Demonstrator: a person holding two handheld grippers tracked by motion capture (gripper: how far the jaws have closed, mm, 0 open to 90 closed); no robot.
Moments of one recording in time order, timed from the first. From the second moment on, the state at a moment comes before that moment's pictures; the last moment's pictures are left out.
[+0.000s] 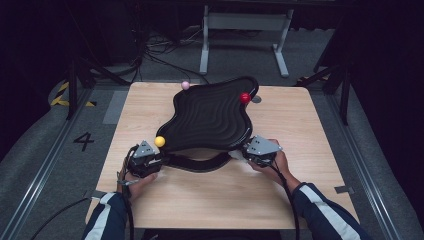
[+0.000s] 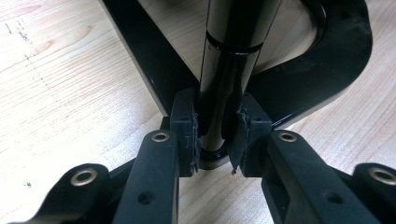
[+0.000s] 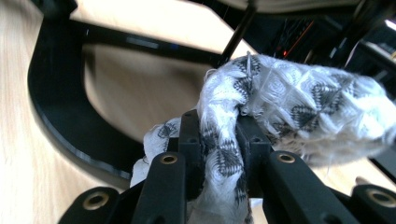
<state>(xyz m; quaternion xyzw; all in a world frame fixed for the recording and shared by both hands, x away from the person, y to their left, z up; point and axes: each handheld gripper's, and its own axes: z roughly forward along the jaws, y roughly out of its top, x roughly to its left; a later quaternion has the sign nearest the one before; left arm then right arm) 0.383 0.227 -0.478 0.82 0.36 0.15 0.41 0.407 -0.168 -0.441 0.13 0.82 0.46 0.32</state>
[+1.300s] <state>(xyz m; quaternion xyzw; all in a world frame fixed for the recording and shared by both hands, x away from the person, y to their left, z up) 0.382 0.226 -0.478 0.82 0.37 0.14 0.41 0.419 -0.157 -0.468 0.15 0.85 0.42 0.27</state>
